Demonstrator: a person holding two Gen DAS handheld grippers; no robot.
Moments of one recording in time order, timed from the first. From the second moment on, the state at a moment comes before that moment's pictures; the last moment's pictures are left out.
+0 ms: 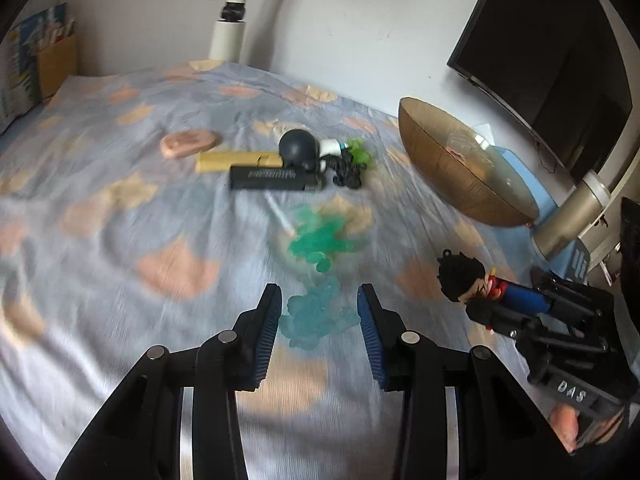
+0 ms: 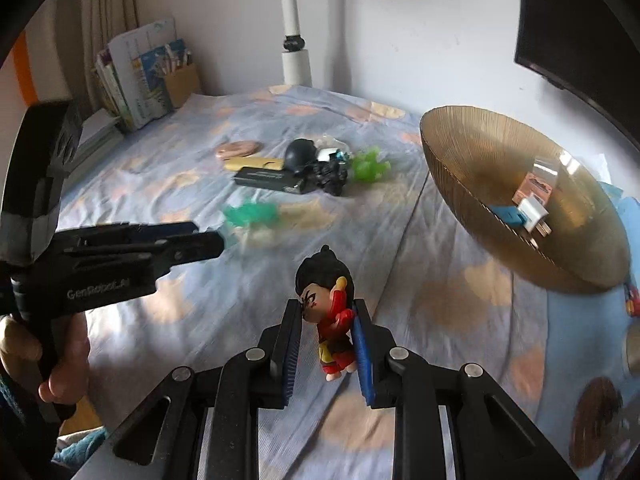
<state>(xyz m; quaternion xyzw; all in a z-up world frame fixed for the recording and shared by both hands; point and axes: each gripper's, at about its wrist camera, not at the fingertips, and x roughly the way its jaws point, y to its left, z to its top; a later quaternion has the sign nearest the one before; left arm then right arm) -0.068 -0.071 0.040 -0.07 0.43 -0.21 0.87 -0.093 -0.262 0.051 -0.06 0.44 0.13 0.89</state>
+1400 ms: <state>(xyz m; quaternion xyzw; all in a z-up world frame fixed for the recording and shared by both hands) -0.076 -0.117 0.110 -0.01 0.33 -0.25 0.91 -0.108 -0.309 0.112 -0.07 0.39 0.12 0.91</state>
